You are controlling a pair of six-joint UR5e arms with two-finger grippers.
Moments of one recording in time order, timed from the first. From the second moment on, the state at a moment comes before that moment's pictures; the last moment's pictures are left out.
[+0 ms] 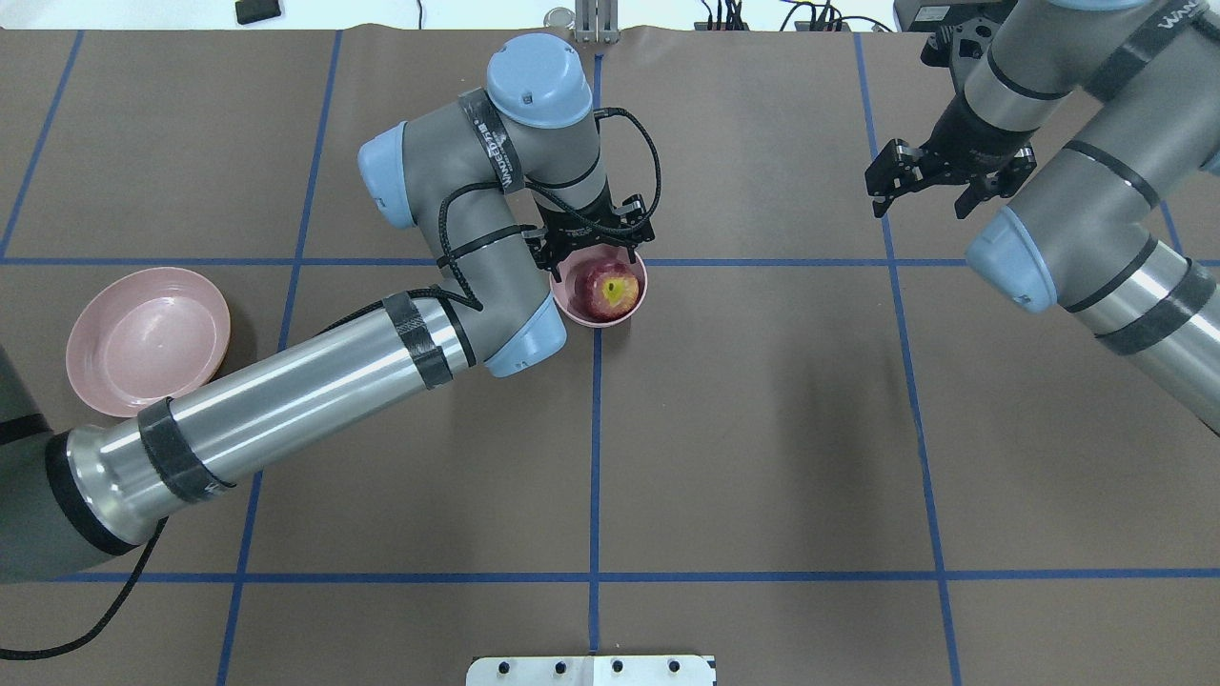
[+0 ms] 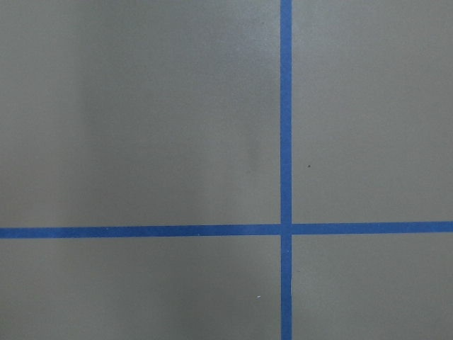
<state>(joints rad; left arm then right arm) -0.66 -2.59 -1.13 -1.81 -2.10 -1.35 1.00 -1.10 1.68 -1.68 2.22 0.74</state>
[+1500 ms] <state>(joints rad) -1.37 -1.84 -1.67 -1.56 -2.24 -0.22 1.28 -1.39 1.77 -1.69 2.25 0.47</state>
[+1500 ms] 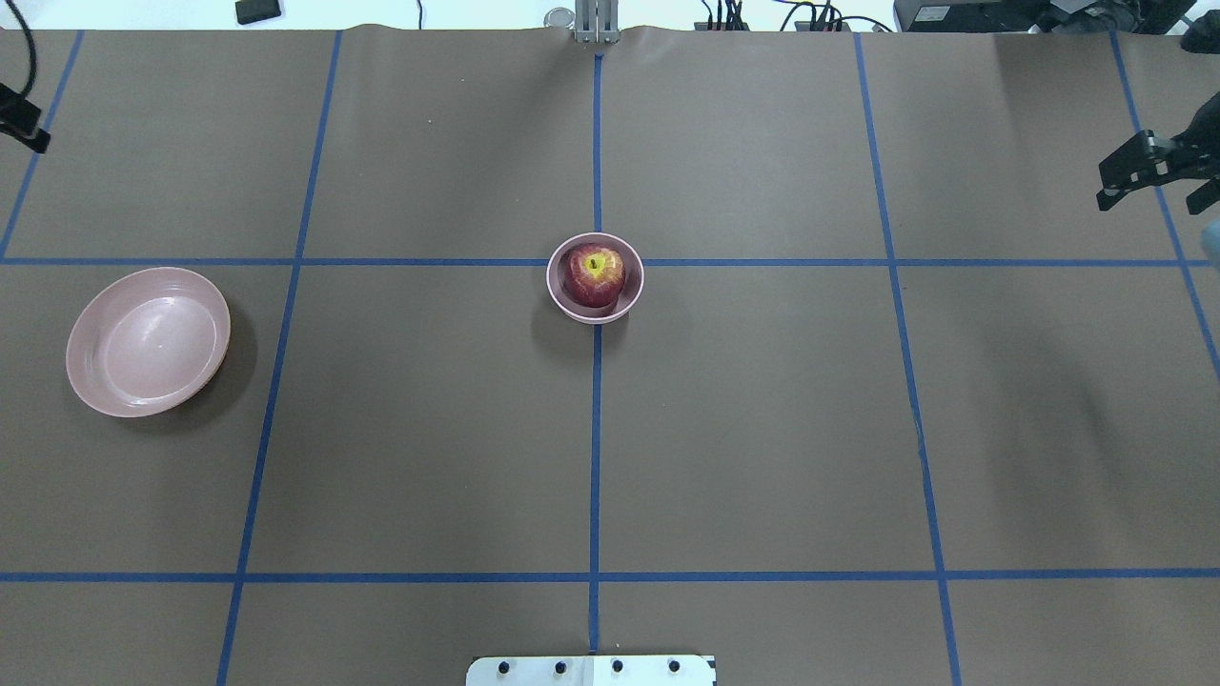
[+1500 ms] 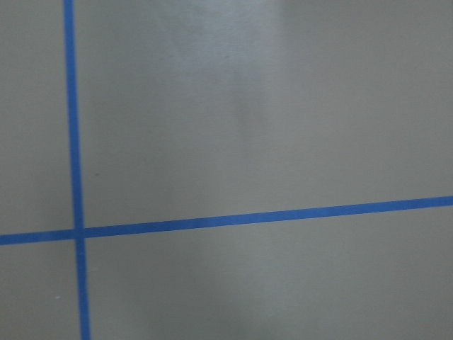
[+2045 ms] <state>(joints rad) -1.59 -1.76 -1.47 -1.60 -2.29 0.09 1.45 -1.60 1.83 -1.68 2.32 0.34</state>
